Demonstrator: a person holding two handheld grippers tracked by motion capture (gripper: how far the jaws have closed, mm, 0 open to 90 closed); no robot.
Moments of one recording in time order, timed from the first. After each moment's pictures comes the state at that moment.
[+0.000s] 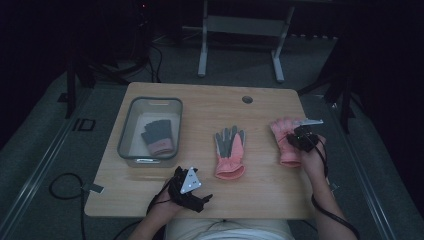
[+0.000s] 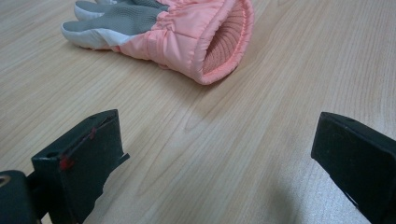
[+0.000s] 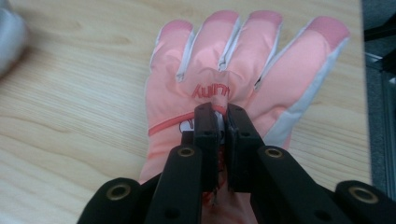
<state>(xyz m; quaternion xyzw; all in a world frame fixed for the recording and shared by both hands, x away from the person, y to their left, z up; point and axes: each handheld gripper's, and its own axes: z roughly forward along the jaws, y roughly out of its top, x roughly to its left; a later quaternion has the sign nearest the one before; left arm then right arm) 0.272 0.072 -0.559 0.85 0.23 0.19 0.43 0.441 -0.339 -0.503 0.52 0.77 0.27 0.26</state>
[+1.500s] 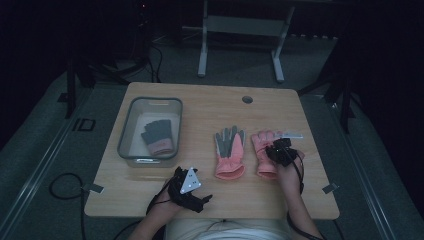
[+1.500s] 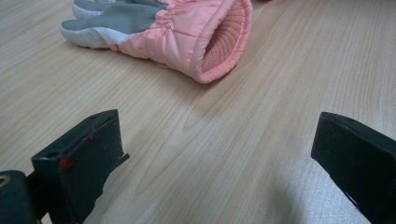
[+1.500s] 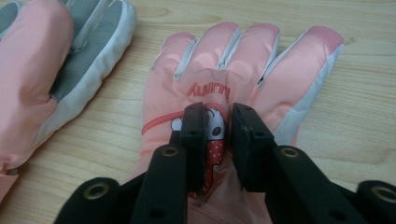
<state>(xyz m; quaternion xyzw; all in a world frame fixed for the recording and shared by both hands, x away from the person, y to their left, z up) 0.271 0.072 -0.559 0.85 0.23 0.19 0.43 0.395 -0.267 -0.524 0.56 0.74 0.29 0.23</state>
